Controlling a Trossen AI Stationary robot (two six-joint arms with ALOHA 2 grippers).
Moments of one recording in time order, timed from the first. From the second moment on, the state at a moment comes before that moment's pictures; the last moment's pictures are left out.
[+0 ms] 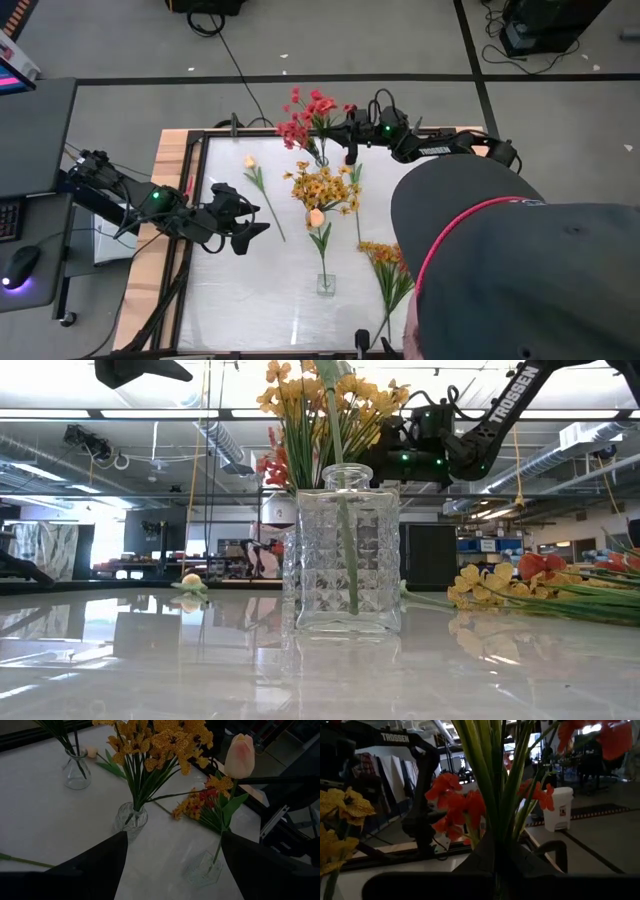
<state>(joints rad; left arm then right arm) -0.49 0.98 1.01 -0.65 -0.65 -0.95 -0.64 1.78 0.92 0.98 -0.57 0.20</state>
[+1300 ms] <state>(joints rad) -0.49 0.98 1.01 -0.65 -0.65 -0.95 -0.62 1.78 0.92 0.86 -0.54 0.18</state>
